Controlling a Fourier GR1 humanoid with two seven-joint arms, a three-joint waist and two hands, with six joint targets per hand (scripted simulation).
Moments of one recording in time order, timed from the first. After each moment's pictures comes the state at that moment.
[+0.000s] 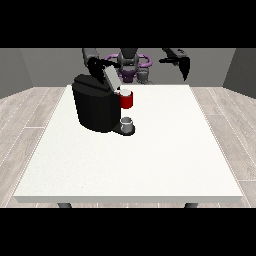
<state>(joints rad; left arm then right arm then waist) -0.24 0.08 0.18 -1.37 0.02 -0.22 -0.09 -0.62 -0.16 -0.08 -1.07 0.01 0.07 -0.07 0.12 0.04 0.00</state>
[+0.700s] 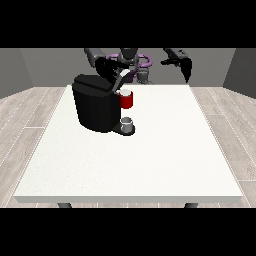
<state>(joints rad) -0.28 0.10 0.18 -1.36 0.03 -0.19 -0.08 -0.74 -0.14 -0.05 -1.01 0.06 0.06 -0.05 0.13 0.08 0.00</state>
